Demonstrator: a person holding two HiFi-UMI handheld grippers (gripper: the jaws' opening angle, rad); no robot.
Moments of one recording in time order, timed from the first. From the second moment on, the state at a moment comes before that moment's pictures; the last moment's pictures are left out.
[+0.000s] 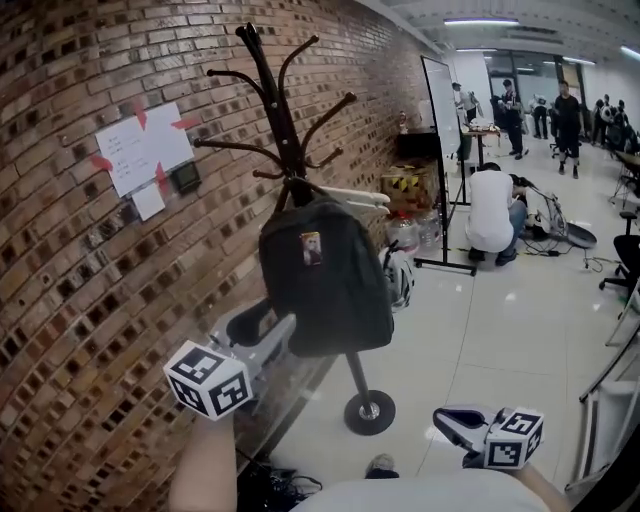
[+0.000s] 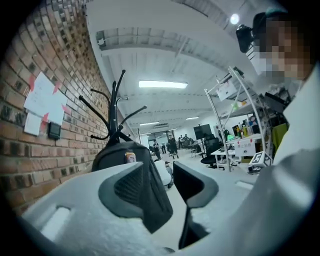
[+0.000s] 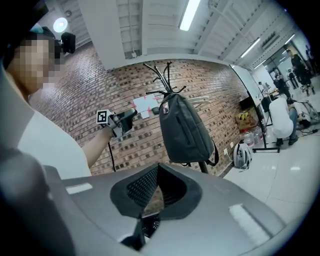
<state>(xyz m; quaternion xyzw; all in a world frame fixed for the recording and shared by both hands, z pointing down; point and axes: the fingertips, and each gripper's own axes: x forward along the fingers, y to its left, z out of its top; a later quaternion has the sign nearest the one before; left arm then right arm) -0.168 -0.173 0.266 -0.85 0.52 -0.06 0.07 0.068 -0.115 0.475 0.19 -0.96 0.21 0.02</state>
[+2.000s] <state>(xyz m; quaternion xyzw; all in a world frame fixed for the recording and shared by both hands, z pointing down) -0.236 -0.401 0.113 -0.84 0.52 -0.09 0.11 -0.033 -0.309 0.418 0.17 -0.96 0.22 -0.02</state>
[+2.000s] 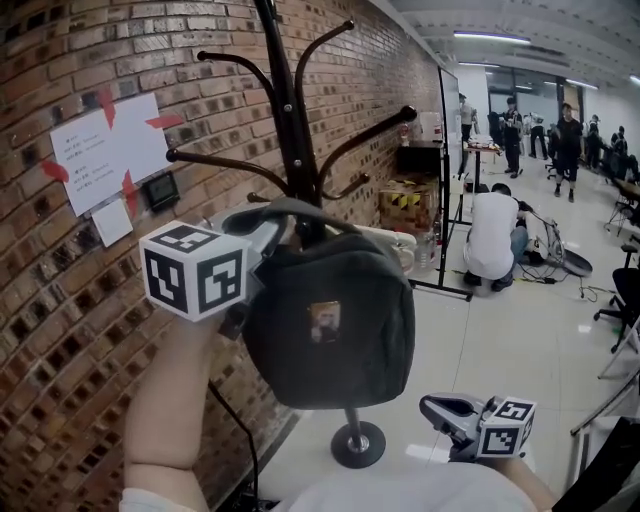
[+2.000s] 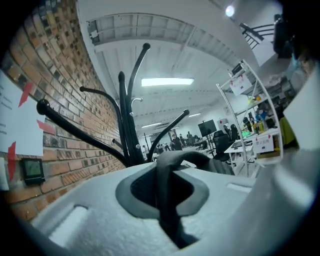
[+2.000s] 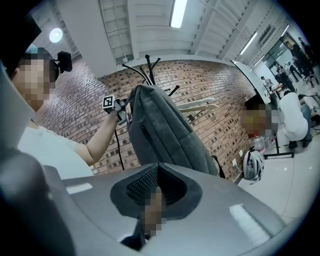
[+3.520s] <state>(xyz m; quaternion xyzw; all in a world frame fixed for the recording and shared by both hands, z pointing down) -0.124 -0.031 0.386 -0.85 0.52 -0.08 -0.04 0.019 -0.041 0.402 0.18 -0.96 0.20 0.00</state>
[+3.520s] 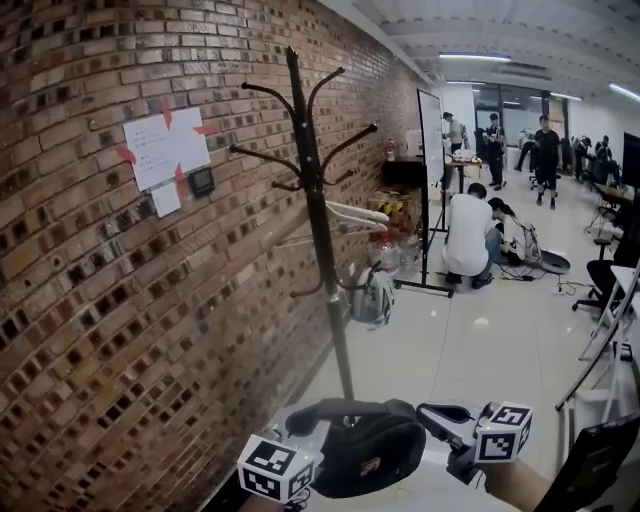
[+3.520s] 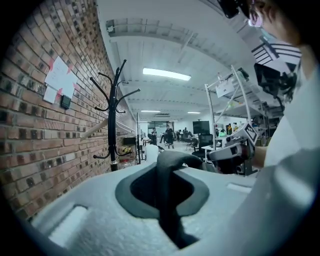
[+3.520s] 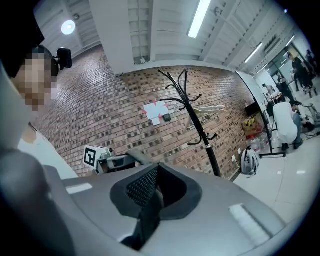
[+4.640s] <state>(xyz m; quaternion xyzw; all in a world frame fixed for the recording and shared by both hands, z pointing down) -0.182 0.121 0.414 -0.85 0.51 -0.12 -0.03 -0.056 0.104 0.404 0.22 -0.96 0.17 -0.01</state>
